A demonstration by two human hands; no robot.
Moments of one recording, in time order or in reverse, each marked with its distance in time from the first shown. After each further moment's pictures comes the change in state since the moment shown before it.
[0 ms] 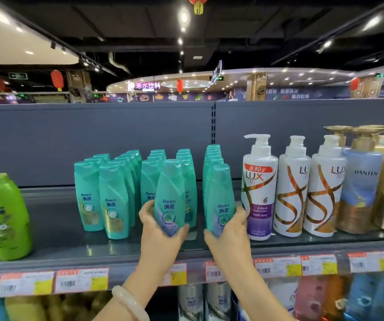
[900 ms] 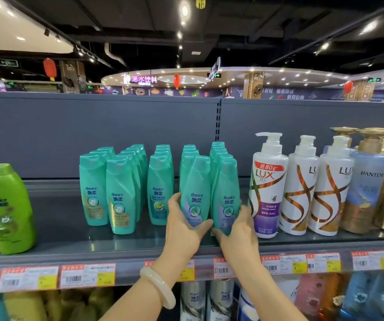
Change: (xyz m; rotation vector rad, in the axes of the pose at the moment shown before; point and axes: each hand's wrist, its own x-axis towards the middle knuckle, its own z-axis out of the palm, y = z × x) left_hand 0.010 0.001 0.022 -0.105 -0.129 -0.069; right_hand 0.005 0.007 0.006 -0.171 -0.009 0.031
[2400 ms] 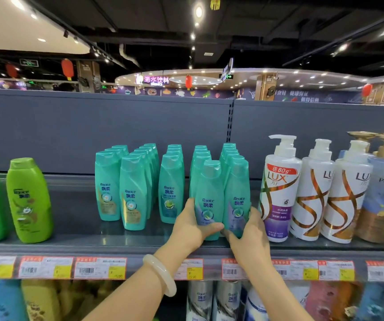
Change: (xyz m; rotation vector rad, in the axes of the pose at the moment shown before) left_hand 0.013 0.007 -0.008 0.147 -0.193 -0.229; right_hand 0.004 0.005 -0.002 0.000 -0.024 -0.019
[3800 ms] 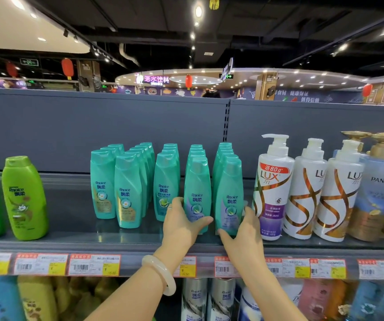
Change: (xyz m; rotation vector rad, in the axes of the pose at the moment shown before) left_hand 0.003 -0.009 0.007 0.217 0.311 -0.013; right_hand -0.007 -0.002 -0.007 0.049 0.007 -0.031
